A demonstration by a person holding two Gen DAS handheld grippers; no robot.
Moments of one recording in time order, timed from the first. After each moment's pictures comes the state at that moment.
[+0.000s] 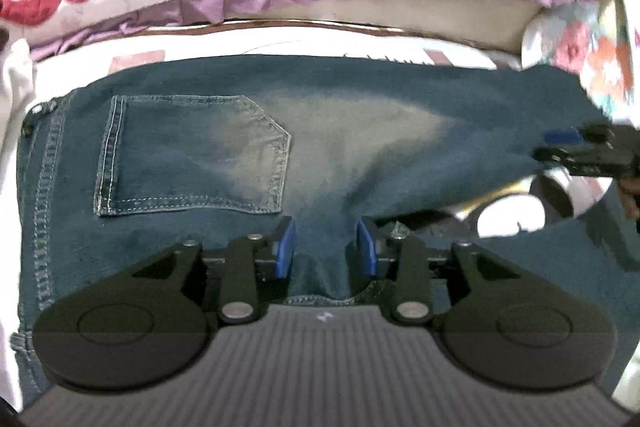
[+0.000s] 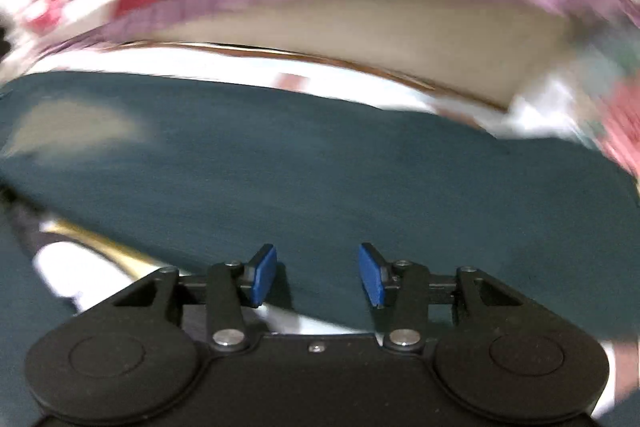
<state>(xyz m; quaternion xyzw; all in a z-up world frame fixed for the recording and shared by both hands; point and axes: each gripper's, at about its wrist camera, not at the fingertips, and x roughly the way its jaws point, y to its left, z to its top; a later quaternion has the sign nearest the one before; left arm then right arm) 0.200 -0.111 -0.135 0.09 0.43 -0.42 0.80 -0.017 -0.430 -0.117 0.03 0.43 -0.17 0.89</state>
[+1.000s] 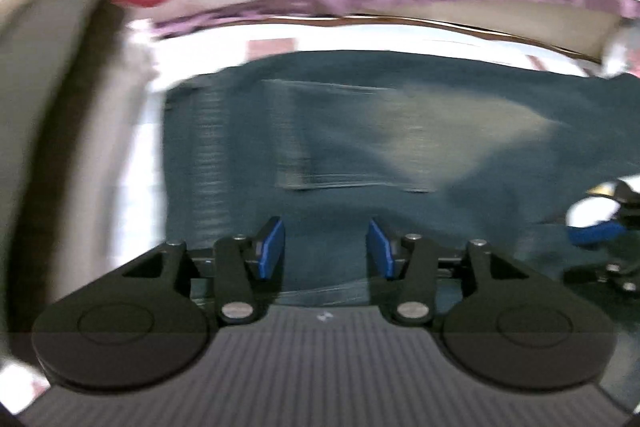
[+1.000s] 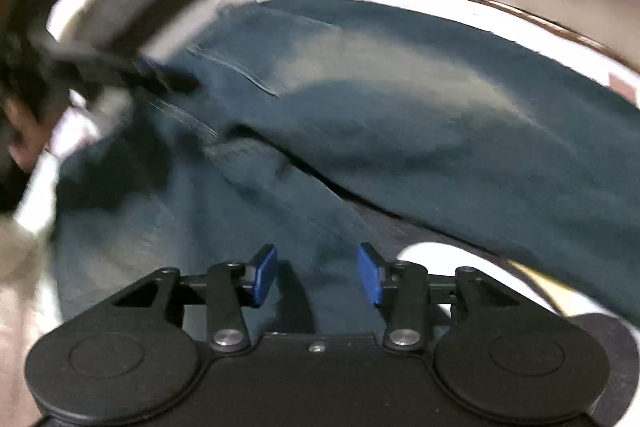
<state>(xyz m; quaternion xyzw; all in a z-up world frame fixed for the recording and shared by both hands) 0.236 -0.036 -0.123 0.12 0.45 -0.28 0.84 0.047 -0.292 -0.117 0.10 0.48 0.07 0.87</state>
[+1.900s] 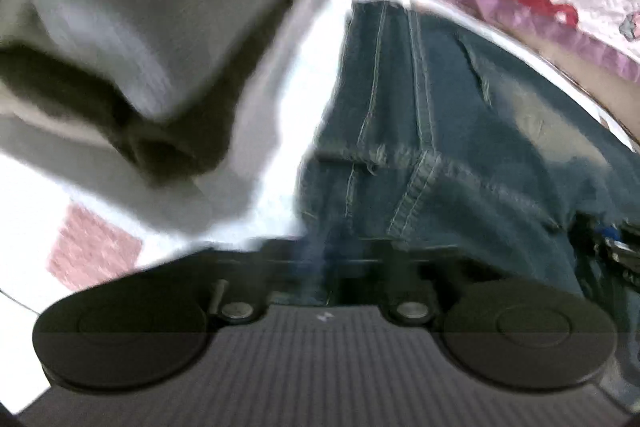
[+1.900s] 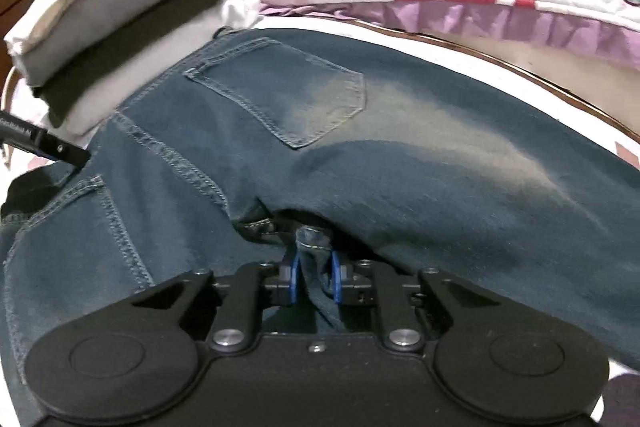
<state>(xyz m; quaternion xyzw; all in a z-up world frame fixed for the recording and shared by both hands) 0.207 0.095 -0.146 0.00 0.47 -0.15 0.87 0.087 -0.235 -0.123 0.05 0.42 0.02 0.90</state>
